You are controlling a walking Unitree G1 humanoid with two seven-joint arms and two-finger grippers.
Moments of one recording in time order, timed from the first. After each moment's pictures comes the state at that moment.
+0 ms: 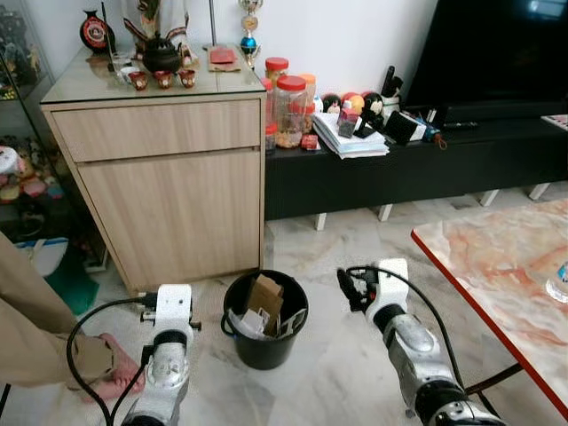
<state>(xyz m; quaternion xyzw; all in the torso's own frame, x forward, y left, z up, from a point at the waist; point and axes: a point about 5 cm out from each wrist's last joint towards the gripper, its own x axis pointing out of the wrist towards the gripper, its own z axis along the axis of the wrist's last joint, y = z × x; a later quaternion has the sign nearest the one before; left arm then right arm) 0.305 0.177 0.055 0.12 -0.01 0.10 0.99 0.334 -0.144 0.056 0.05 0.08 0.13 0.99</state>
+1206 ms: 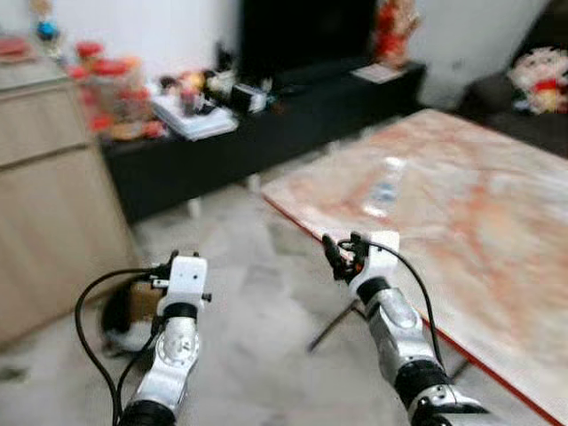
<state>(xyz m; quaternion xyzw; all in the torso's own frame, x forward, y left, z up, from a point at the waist) 0.316 0.172 0.089 0.15 -0.07 0.10 0.98 0.351 -0.115 0.092 0.09 0.00 0.15 0.98</state>
